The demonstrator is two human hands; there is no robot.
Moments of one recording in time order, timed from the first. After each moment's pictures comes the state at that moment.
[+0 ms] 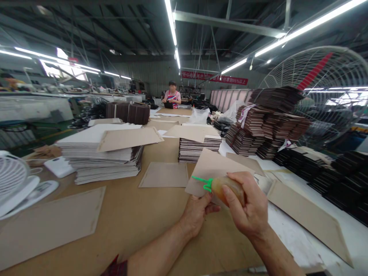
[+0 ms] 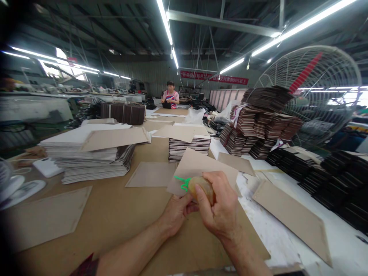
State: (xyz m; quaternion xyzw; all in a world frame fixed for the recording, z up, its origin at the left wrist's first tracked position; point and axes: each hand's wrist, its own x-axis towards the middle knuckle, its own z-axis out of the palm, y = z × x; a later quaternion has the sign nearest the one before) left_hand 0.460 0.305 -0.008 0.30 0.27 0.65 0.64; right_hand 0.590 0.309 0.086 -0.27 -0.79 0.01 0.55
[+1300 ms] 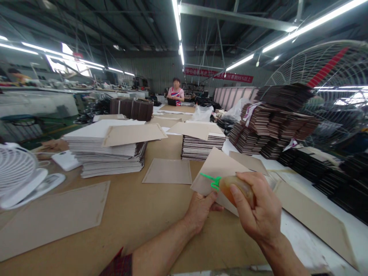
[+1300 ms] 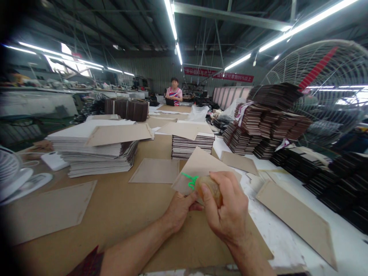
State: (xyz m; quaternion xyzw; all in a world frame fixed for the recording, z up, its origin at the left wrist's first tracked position) left_hand 0.462 0.302 0.001 0.34 0.32 0.64 0.61; right_hand 0.594 0.301 0.093 -0.29 -0.79 -0.04 0.53
